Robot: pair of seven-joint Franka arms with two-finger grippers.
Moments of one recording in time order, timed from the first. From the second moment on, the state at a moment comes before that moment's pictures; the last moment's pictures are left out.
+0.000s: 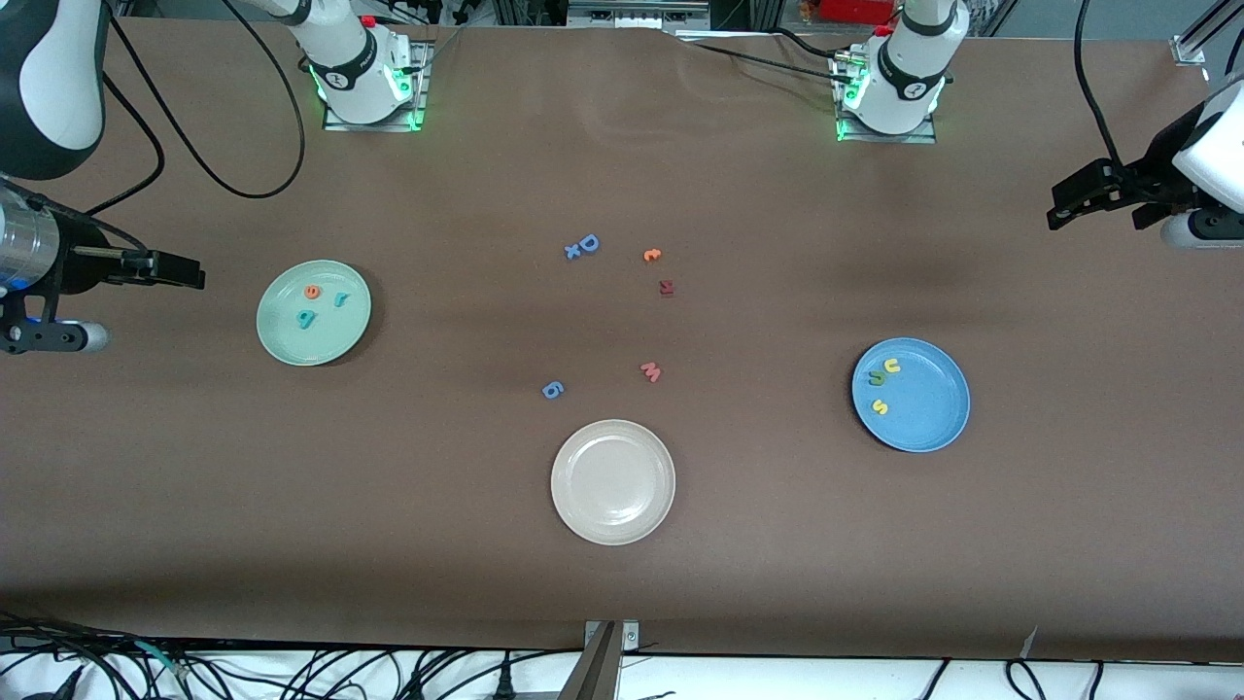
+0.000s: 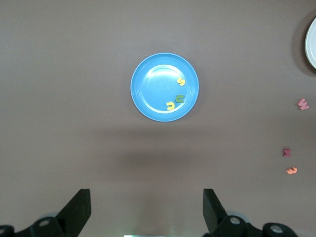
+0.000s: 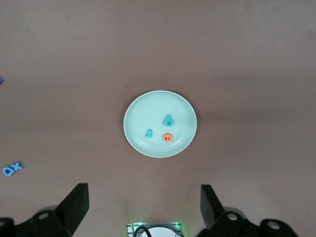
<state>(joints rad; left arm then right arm) 0.08 -0.02 -0.09 -1.59 -0.02 1.49 -0.05 0.49 0.33 -0.59 -1.33 0.14 1.38 -0.06</state>
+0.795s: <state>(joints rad) 0.08 -0.02 -0.09 -1.59 -0.02 1.50 -0.05 0.10 0.29 -0.18 -1.35 0.06 1.42 -0.06</state>
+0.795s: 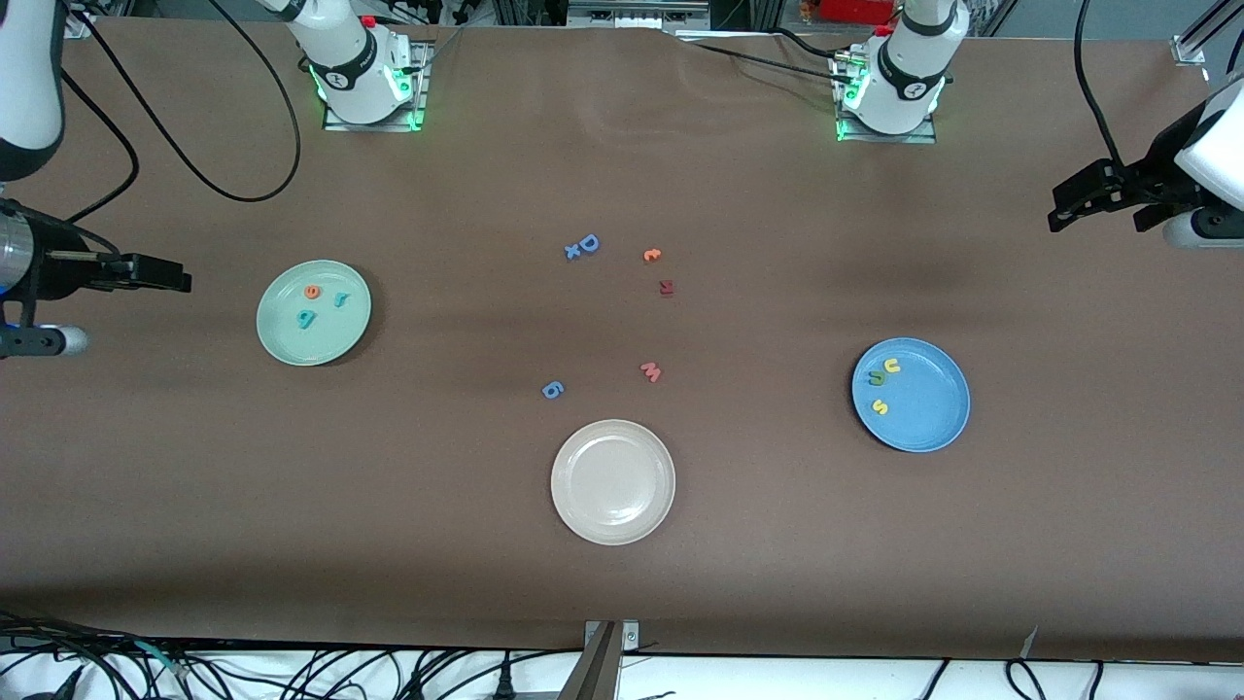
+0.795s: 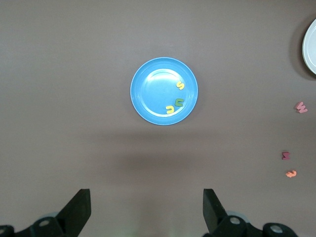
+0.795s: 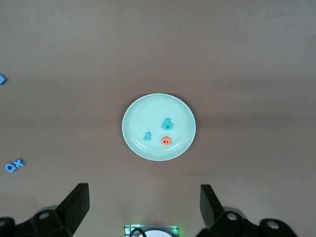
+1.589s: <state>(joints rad) 0.13 -0.03 -0.09 -1.59 -0.02 1.51 0.03 -0.02 0.21 -0.01 -1.46 0.00 1.49 -0.04</state>
